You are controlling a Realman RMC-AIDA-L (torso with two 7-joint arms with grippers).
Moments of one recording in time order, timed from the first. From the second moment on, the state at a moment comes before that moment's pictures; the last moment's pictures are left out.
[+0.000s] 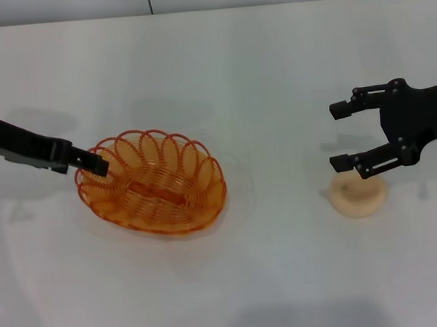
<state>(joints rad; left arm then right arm) -0.72 -2.00 0.79 0.92 2.65 1.60 -2.46 0.60 1.99 -0.92 -0.83 -1.97 -1.63 1.37</state>
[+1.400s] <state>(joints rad) -0.72 -2.04 0.83 0.88 2.63 1.48 -2.50 0.57 1.99 -0.91 -0.85 -1.96 -1.62 1.34</state>
